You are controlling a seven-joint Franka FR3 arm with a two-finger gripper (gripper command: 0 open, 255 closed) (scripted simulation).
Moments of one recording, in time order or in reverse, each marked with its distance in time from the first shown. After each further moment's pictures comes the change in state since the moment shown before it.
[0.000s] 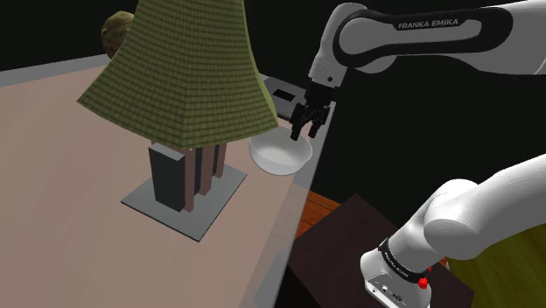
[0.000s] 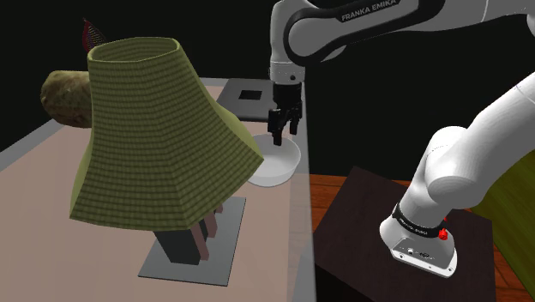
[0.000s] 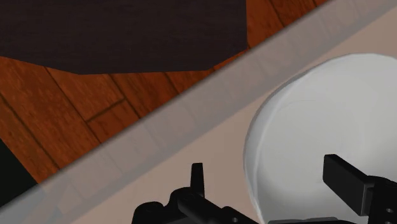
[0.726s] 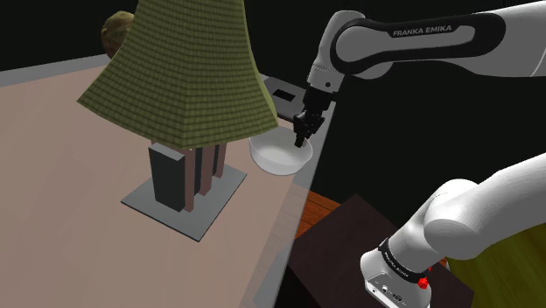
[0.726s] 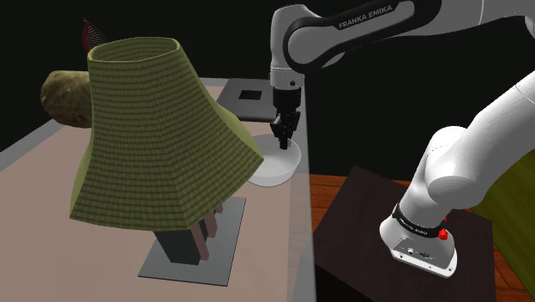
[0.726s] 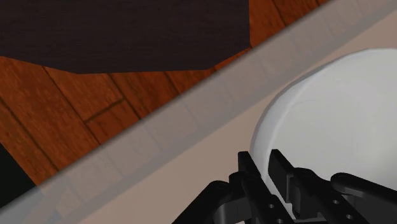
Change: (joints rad) arm 0.001 0.008 0.001 -0.029 0.004 0.038 -0.008
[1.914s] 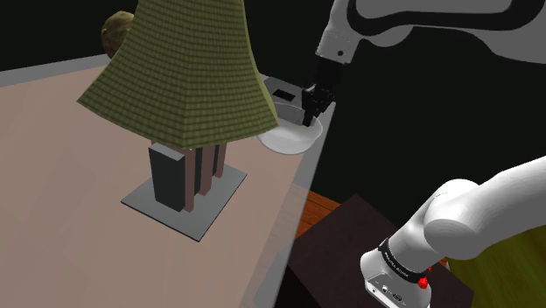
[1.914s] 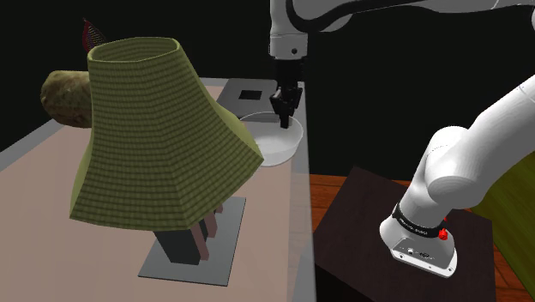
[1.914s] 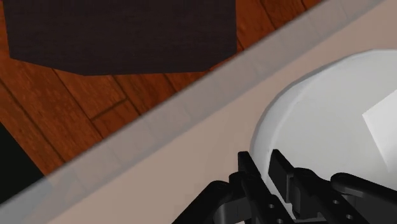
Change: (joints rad) arm -0.003 -0.029 -0.009 0.165 -0.013 -0.193 0.037
